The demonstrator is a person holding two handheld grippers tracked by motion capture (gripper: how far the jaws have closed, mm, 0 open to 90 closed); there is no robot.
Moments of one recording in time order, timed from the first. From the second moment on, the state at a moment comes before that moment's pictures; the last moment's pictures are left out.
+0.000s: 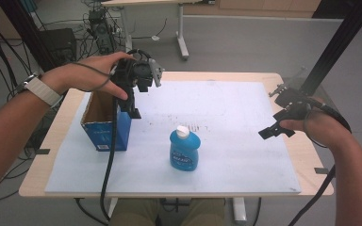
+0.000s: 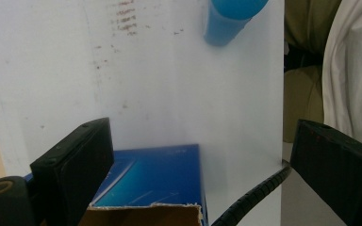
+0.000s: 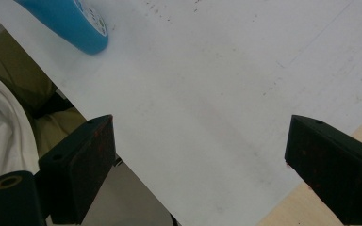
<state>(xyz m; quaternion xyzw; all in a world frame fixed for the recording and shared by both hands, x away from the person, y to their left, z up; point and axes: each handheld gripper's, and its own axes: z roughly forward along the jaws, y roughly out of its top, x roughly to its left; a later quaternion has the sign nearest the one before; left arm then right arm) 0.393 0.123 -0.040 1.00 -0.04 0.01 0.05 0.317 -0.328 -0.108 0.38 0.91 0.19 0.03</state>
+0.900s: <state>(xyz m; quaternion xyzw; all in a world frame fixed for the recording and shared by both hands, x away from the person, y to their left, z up) 0.381 0.094 -0.041 0.99 -0.09 0.01 0.05 0.318 -0.329 -0.110 0.38 0.91 0.19 0.03</state>
